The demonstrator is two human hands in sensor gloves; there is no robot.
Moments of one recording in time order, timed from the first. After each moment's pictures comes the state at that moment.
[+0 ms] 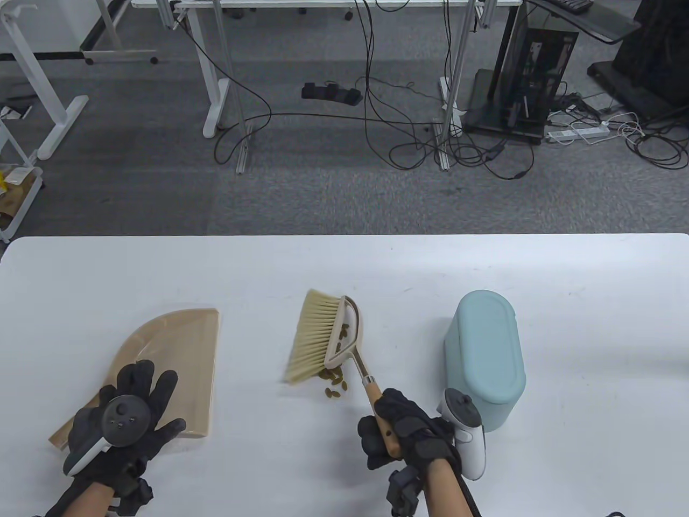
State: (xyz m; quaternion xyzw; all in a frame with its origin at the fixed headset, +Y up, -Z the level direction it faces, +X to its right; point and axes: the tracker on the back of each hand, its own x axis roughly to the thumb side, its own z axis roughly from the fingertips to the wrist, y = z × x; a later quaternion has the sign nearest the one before) left_hand -0.381 -0.751 -0.274 -0.08 -0.03 0.13 0.99; right_hand 0.114 -0.751 -0.241 -0.04 0.29 0.61 0.74
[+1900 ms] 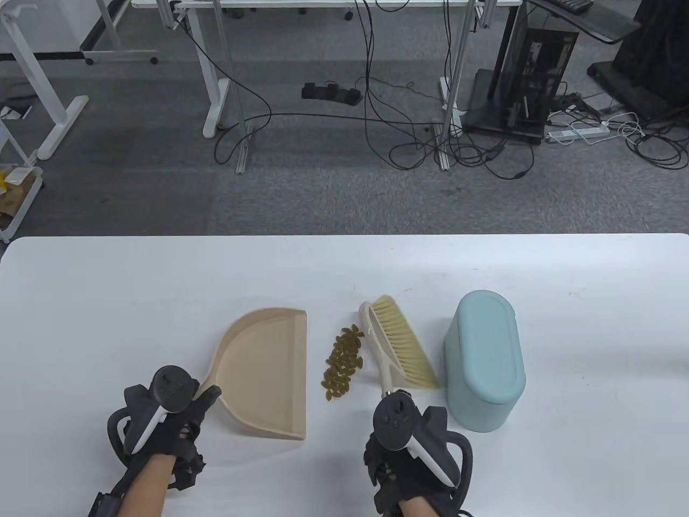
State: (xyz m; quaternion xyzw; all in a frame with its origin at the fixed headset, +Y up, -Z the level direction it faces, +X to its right) left_hand -0.311 -0.730 -0.294 -0.05 0.12 0.09 0.99; right_hand 0.058 -0.678 -0.216 -0.01 0.20 0.94 0.27
